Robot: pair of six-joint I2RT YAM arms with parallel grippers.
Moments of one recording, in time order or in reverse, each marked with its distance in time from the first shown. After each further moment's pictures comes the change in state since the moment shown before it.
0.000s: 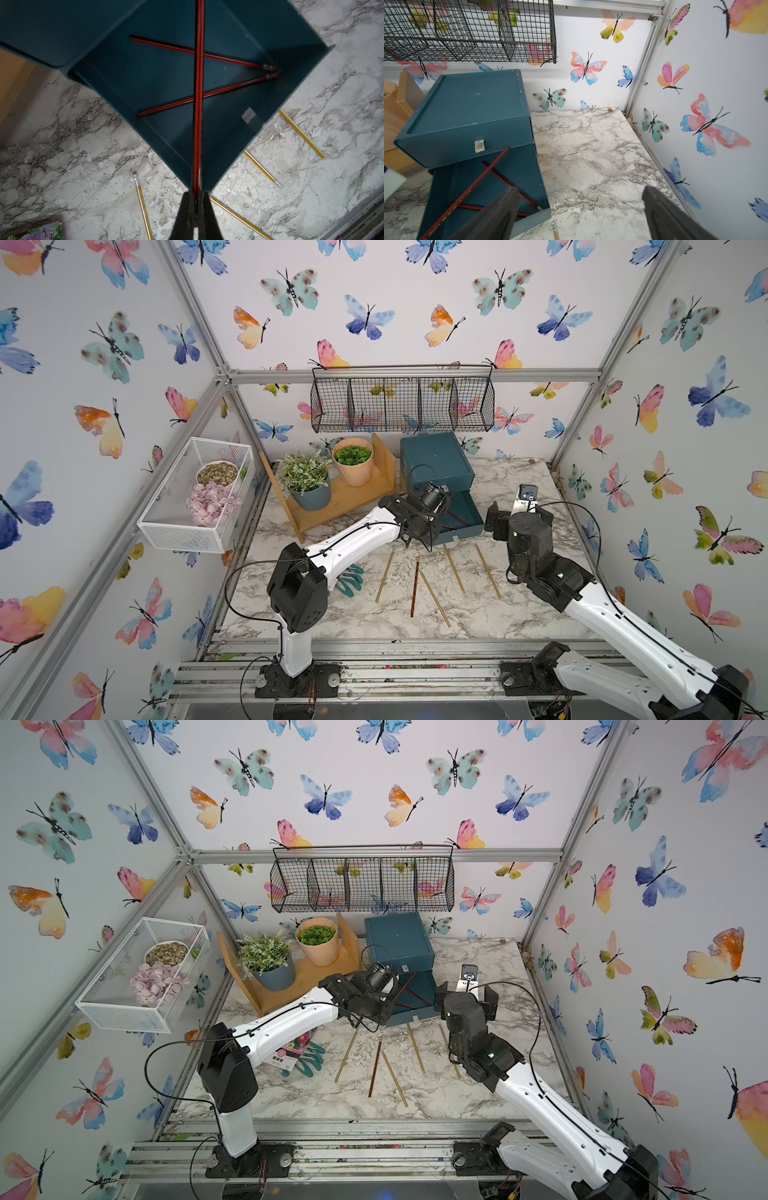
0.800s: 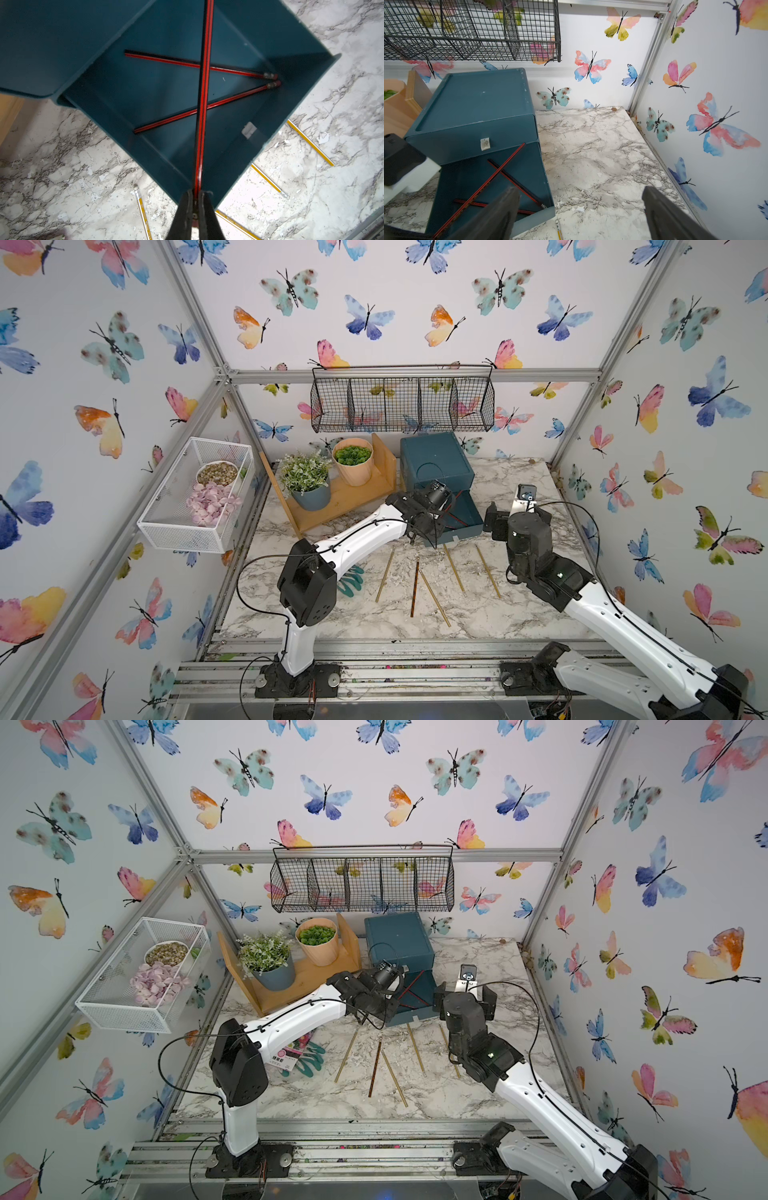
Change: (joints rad) left arm 0.000 0.062 0.067 0.001 -0.024 0.028; right arm 0.000 0.002 0.000 -0.002 -0.026 0.008
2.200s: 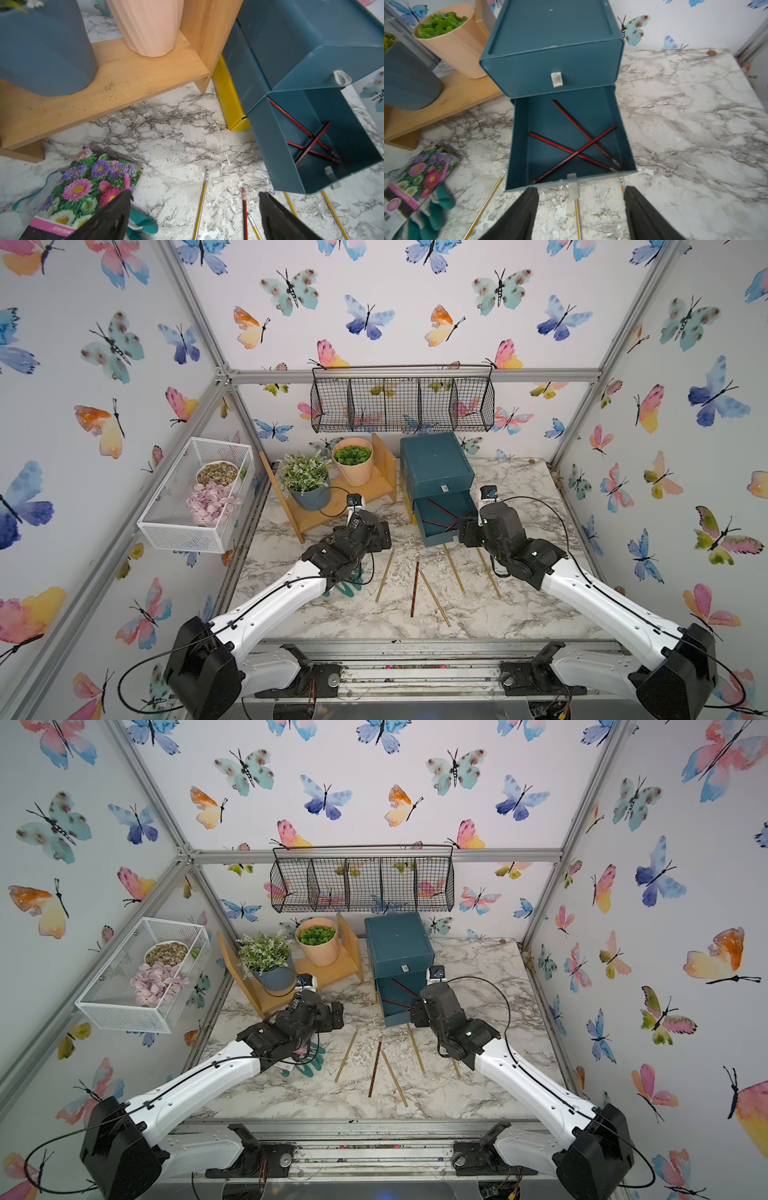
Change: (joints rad) left arm 0.159 -0.737 -0.879 0.479 -0.285 -0.366; right arm 0.040 0.206 0.105 -0.169 -0.426 0.203
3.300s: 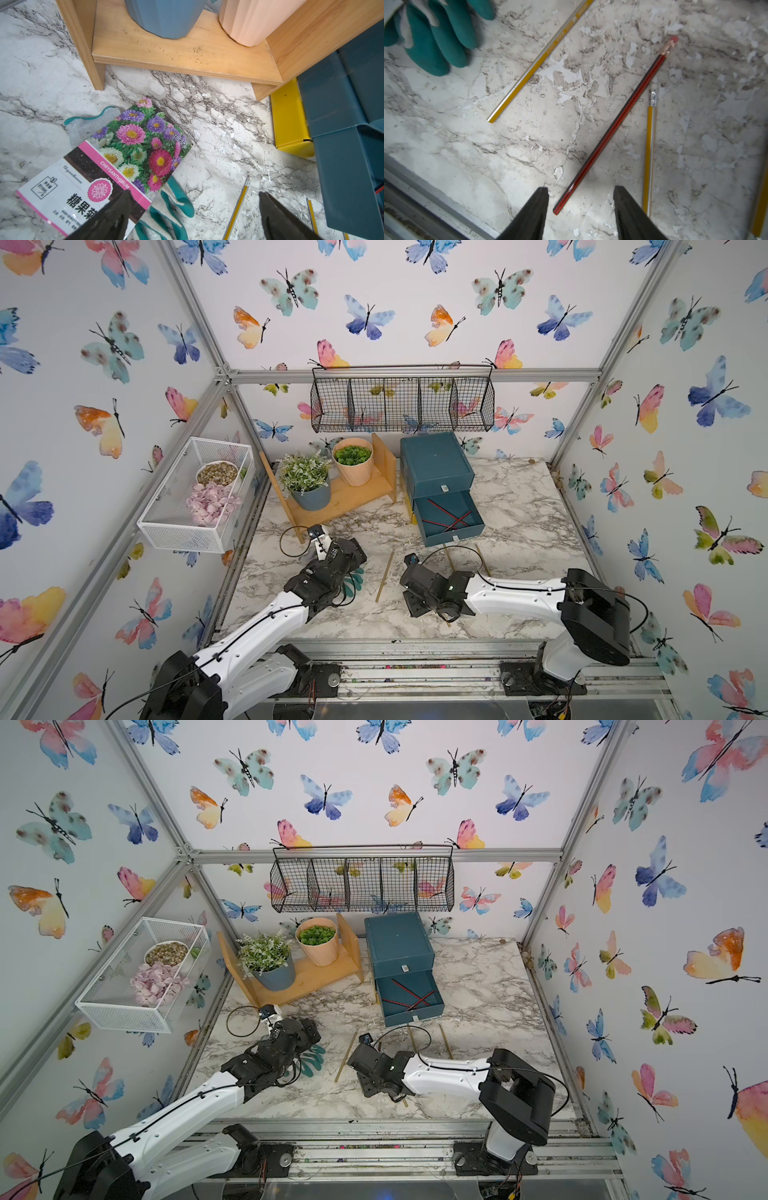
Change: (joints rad) left arm 0.074 -0.186 -0.313 0.084 -0.101 -0.298; right arm 0.451 0.460 -0.026 -0.037 -0.157 0.216
